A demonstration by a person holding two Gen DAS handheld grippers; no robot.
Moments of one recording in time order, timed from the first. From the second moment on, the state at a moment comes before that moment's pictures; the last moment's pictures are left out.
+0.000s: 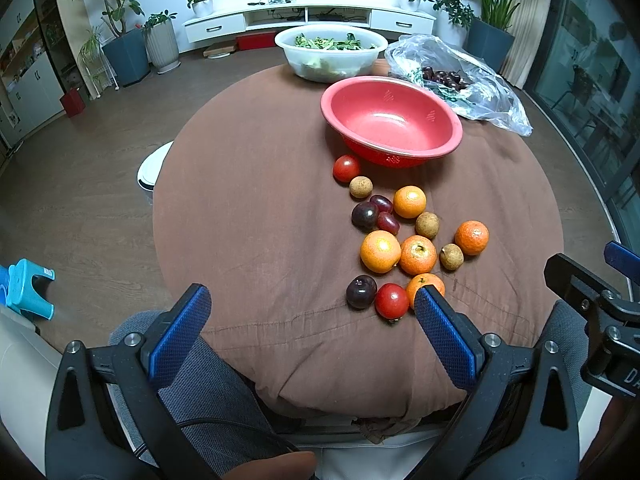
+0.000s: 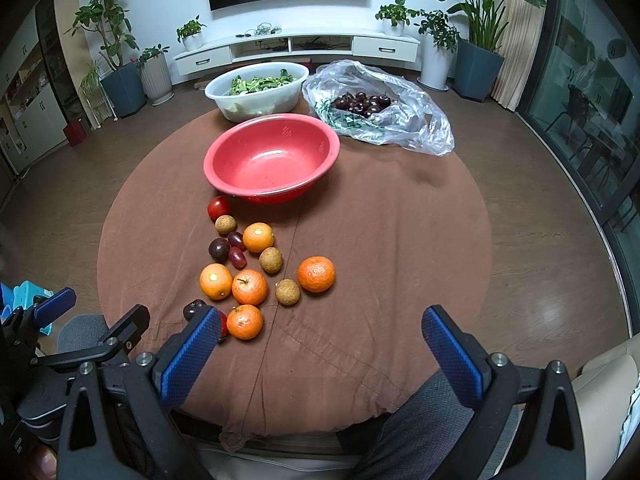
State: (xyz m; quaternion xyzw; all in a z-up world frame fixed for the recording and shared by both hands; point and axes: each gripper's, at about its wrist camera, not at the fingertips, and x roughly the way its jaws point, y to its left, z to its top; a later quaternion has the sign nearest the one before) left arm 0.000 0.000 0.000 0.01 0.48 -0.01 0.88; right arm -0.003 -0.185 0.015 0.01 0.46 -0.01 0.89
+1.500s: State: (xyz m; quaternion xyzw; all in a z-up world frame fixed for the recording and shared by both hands) left arm -0.003 -0.005 -0.013 0.01 0.48 -0.01 0.88; right arm -0.003 -0.188 0.016 0.02 0.46 -0.01 0.89
